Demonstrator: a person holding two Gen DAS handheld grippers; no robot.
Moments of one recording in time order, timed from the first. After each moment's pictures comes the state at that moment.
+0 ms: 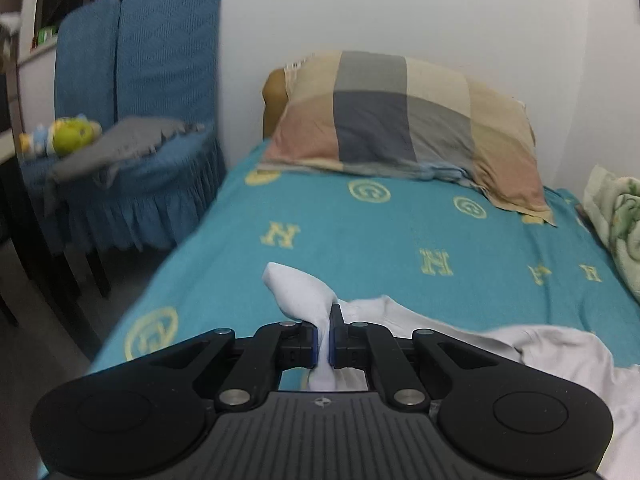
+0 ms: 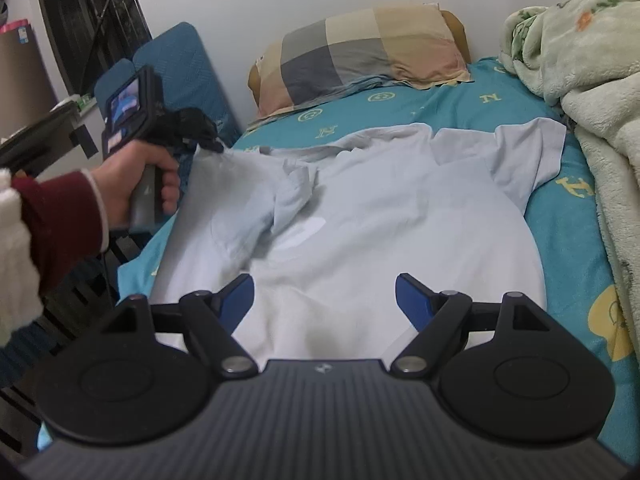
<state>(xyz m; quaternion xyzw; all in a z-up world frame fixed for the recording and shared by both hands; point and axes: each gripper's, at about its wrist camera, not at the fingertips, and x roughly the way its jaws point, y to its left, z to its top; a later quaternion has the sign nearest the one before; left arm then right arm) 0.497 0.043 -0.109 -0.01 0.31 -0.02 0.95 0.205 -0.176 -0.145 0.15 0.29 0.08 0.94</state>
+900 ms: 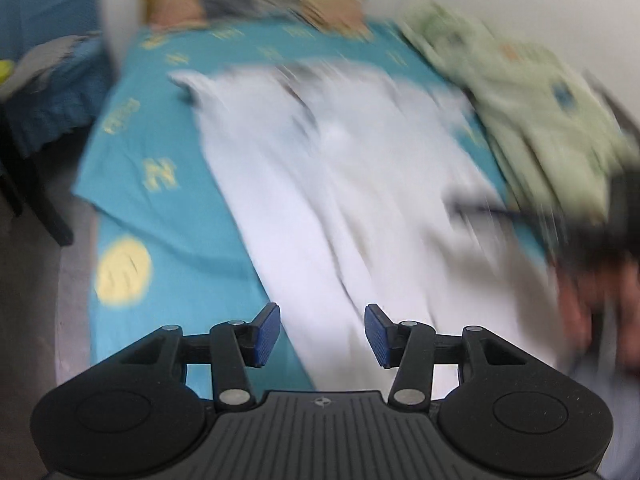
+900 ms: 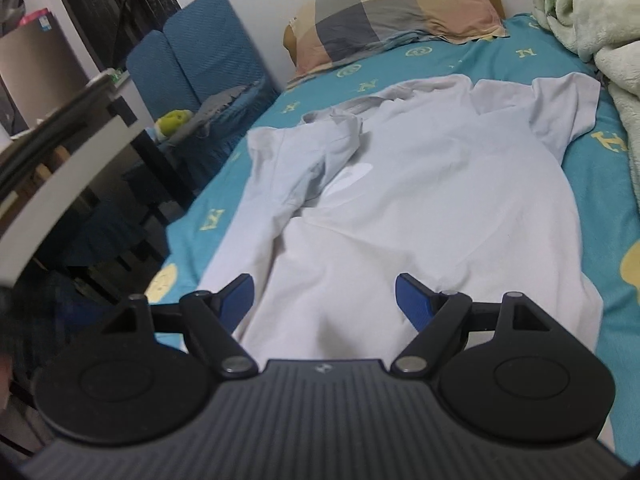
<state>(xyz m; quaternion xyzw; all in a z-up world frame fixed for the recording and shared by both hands) 0.120 0.099 -0.084 0.09 0.49 -0.27 0.83 0.174 -0.174 -0.134 0.18 0.34 0.15 0.91</state>
